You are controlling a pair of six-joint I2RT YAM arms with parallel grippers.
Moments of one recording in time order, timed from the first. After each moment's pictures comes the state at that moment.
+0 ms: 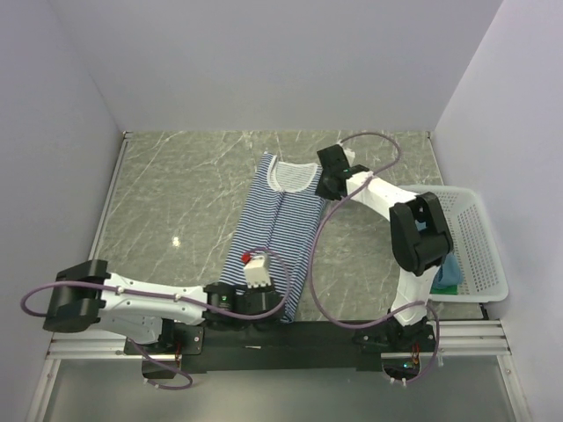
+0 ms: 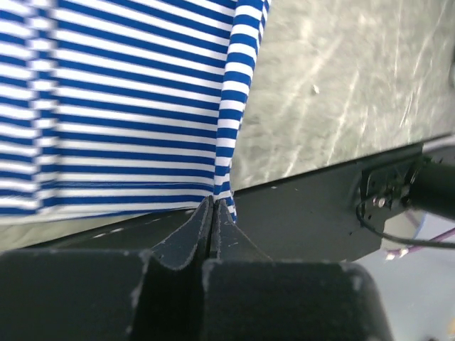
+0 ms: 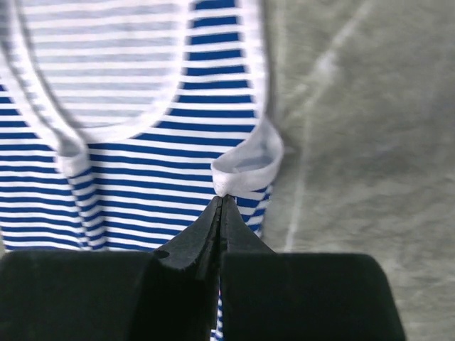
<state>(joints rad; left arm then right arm) -1.50 1.27 0.69 -0.36 -0.52 -1.43 0.40 1.87 1.31 -0.39 0.21 0.66</state>
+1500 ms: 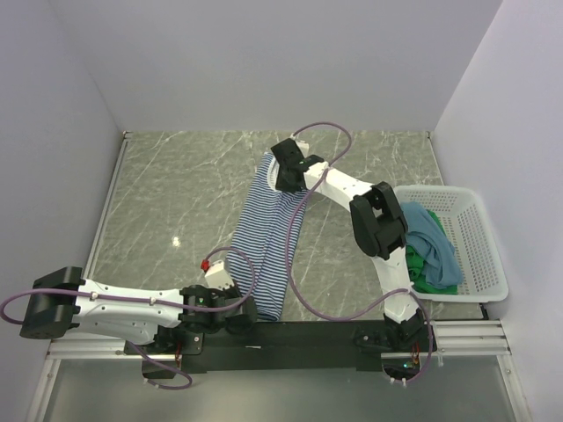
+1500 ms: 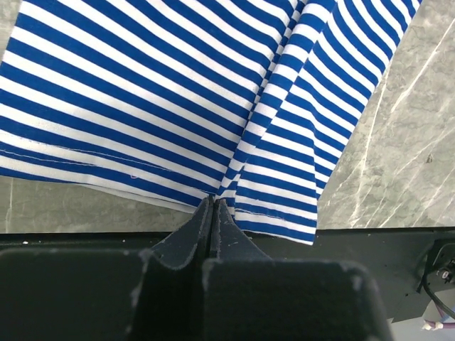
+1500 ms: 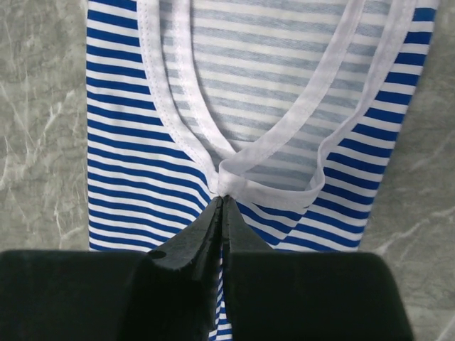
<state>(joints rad) -1.47 1.06 0.50 -0.63 -0.57 -1.74 0.60 2.19 1.77 -0.52 0.24 0.68</state>
